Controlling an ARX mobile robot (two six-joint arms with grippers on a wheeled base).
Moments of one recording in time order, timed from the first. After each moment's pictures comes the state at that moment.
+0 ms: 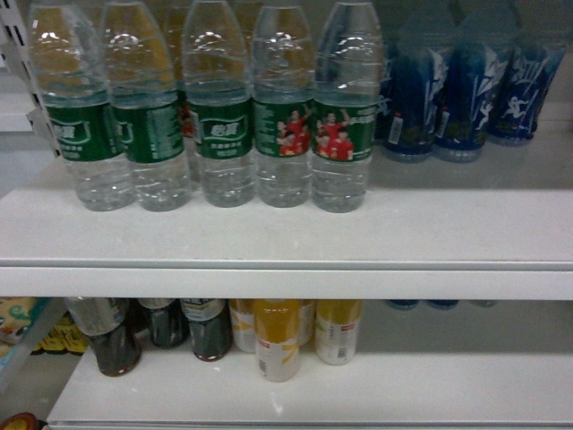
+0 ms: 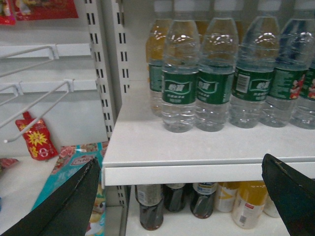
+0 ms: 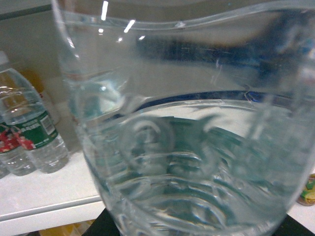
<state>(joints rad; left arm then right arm) 0.00 0.01 0.01 0.00 0.00 0.00 -0.29 0.47 0.11 0.37 -0.21 0.17</state>
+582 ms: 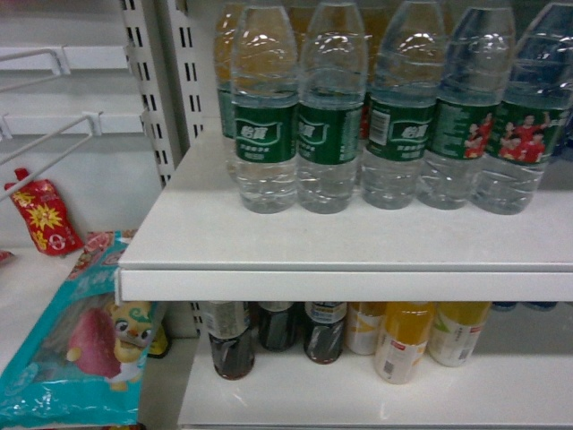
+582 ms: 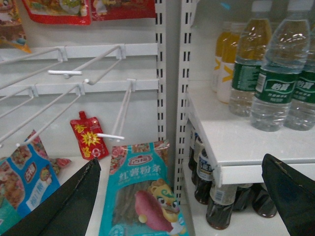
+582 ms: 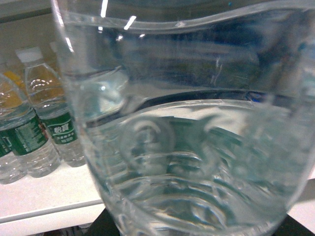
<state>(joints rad) 0.00 0.01 0.01 0.00 0.00 0.00 -0.29 0.47 0.11 0.37 -0.21 0.17</state>
